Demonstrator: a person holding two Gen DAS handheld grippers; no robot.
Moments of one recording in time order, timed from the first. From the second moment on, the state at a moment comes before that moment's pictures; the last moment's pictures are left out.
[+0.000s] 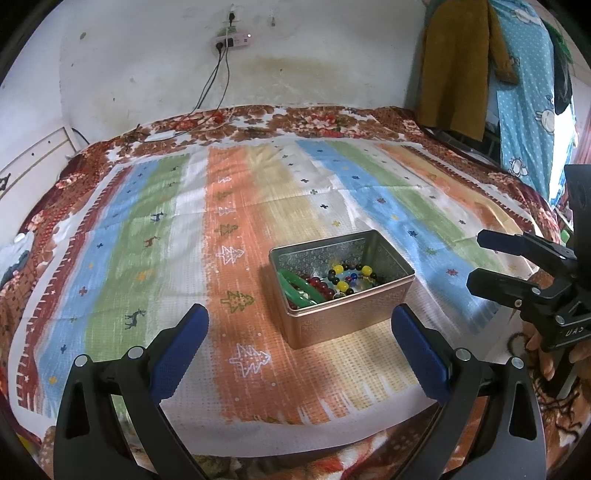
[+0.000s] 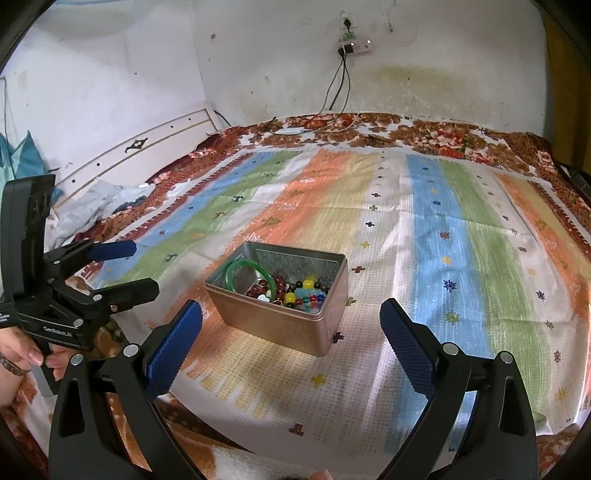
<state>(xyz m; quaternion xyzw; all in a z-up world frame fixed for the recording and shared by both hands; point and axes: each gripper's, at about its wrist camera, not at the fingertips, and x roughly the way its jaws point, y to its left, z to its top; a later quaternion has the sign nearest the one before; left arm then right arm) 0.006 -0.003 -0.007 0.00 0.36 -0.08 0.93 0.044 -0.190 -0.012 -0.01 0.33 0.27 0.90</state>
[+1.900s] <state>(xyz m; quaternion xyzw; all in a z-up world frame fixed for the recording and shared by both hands) 0.008 -0.004 -0.013 0.01 0.37 -0.09 0.92 0.046 -0.191 -0.016 -0.02 0.34 0.27 0.90</state>
